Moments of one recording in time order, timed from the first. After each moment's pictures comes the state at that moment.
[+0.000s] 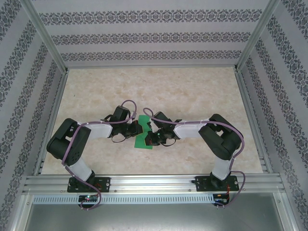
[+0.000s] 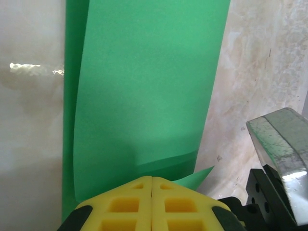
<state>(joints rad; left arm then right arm) -0.48 1.67 0.69 0.04 0.55 -0.80 0.80 1.82 0.88 -0.13 -0.51 0.67</state>
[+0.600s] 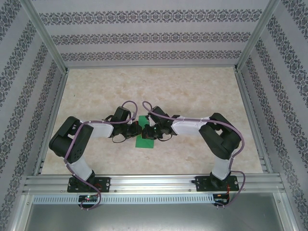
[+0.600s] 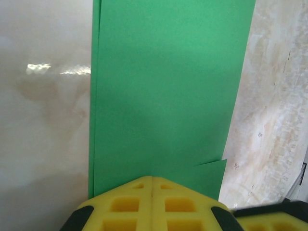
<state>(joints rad) -0.48 1.70 0.69 0.06 0.53 -0.79 0.80 1.85 0.99 -0.17 -0.44 0.76</state>
